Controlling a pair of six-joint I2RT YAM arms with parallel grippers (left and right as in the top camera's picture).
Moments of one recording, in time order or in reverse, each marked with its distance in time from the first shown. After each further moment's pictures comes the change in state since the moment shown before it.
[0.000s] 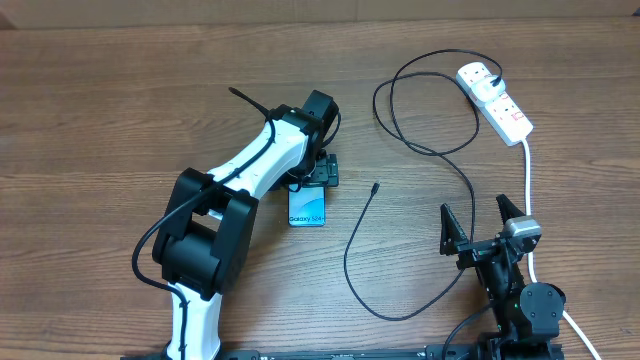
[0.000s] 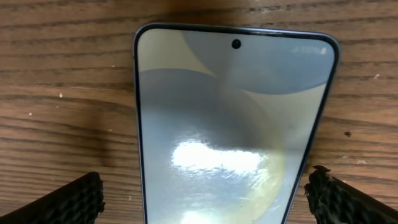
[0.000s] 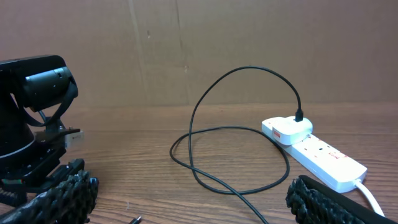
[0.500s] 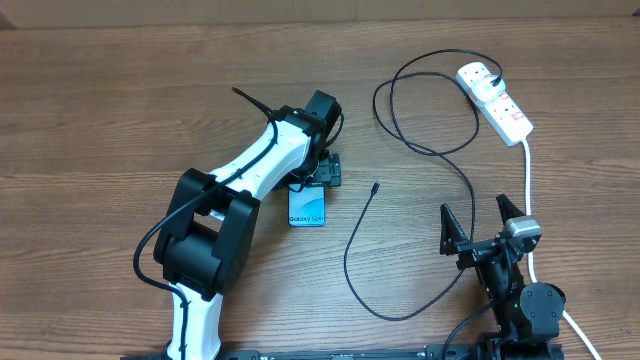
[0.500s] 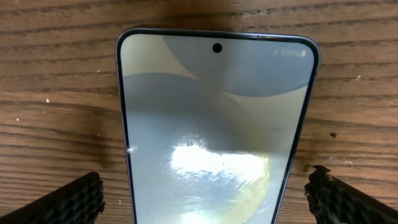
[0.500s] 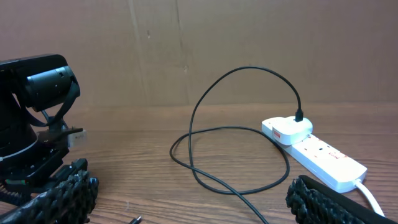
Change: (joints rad) left arm -0.009 0.001 0.000 0.015 0.000 0.000; right arm 0.000 0.000 0.000 0.000 0.000 0.000
